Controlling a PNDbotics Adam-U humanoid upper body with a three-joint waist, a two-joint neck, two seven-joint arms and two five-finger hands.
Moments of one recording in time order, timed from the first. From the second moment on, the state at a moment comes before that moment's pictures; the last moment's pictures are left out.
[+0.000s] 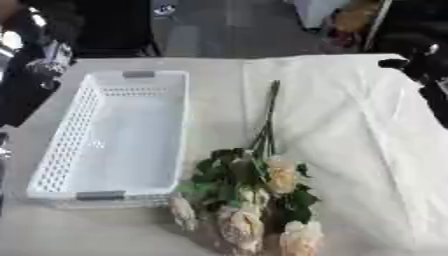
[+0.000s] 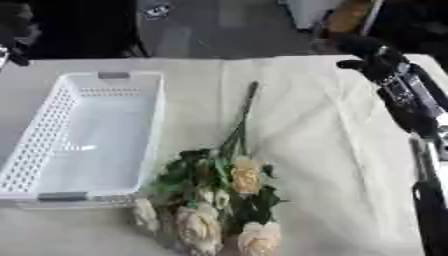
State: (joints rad) left arm -0.27 0.41 0.03 -1.98 -0.32 0.08 -0.11; right arm -0.26 -0.37 -0.18 -1.79 -0.12 -0.29 0.59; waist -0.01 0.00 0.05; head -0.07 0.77
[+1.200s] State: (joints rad) left arm -0.27 0.41 0.03 -1.98 -0.32 0.07 -0.12; right arm -0.26 -0.37 -0.18 -1.79 -0.12 -0.29 0.59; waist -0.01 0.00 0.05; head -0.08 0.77
